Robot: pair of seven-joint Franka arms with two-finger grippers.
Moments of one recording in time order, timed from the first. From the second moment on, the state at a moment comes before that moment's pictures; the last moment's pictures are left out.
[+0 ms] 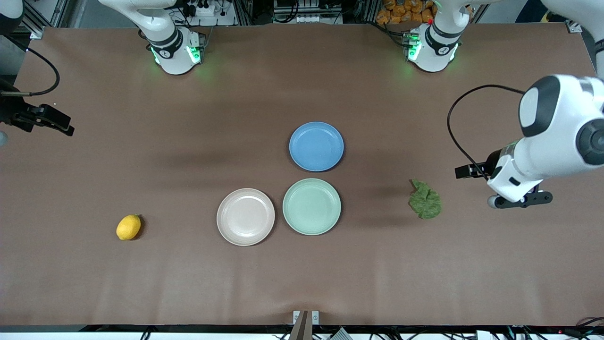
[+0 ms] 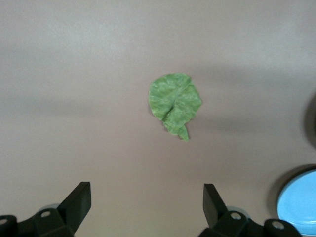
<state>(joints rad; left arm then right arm) -0.02 0.31 -0.13 -1.58 0.01 1.72 -0.24 -0.02 -0.01 -0.02 -1.61 -0.03 1.59 0.06</state>
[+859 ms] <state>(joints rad) 0.01 0.13 -0.13 -1.59 0.01 1.63 -0.14 -0.02 0.00 -0.02 -1.61 -0.03 1.58 0.06</state>
